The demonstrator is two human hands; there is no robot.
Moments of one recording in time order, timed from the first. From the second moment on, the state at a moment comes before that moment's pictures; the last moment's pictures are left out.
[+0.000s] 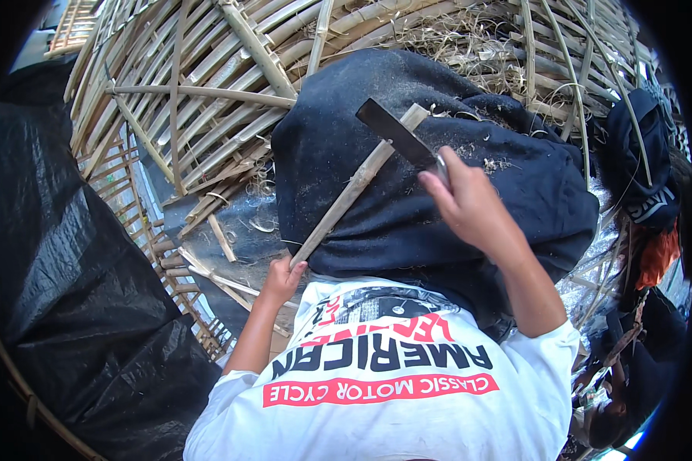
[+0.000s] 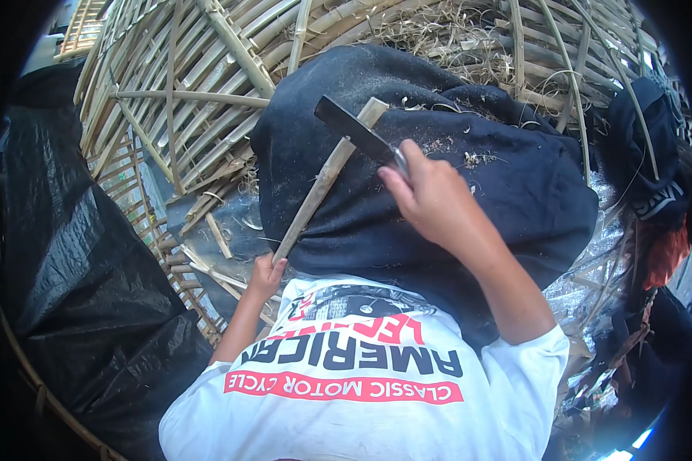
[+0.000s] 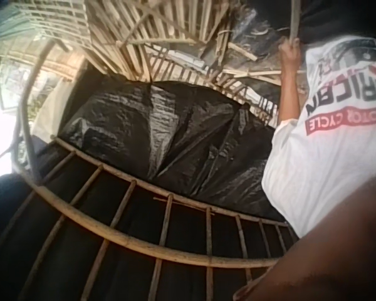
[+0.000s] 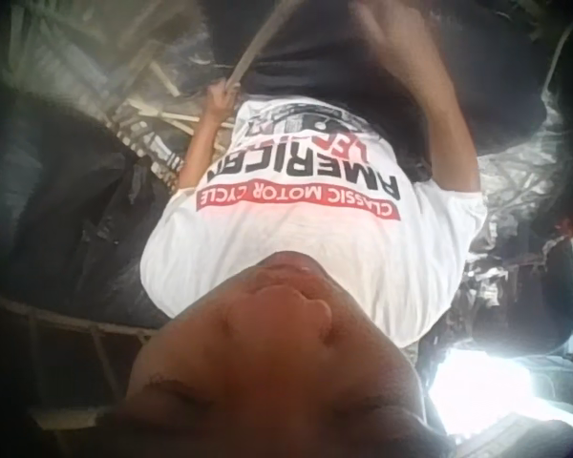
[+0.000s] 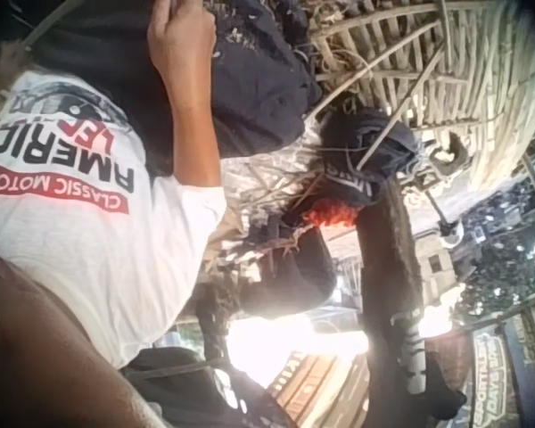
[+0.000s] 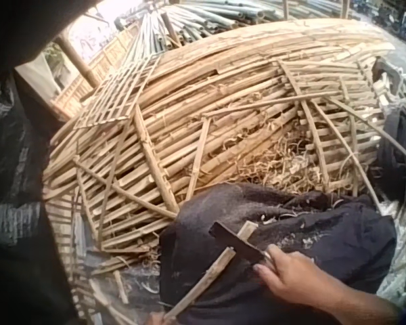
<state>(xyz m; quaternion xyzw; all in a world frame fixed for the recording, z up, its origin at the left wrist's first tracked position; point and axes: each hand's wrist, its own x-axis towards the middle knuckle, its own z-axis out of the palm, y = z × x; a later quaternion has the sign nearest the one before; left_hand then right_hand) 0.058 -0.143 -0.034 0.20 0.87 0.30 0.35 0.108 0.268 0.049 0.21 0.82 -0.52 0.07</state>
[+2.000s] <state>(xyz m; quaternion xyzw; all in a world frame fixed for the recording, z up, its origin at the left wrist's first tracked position) 0.059 -0.143 -0.035 0.21 0.88 0.29 0.32 0.144 0.246 0.035 0.28 0.75 -0.59 0.02</state>
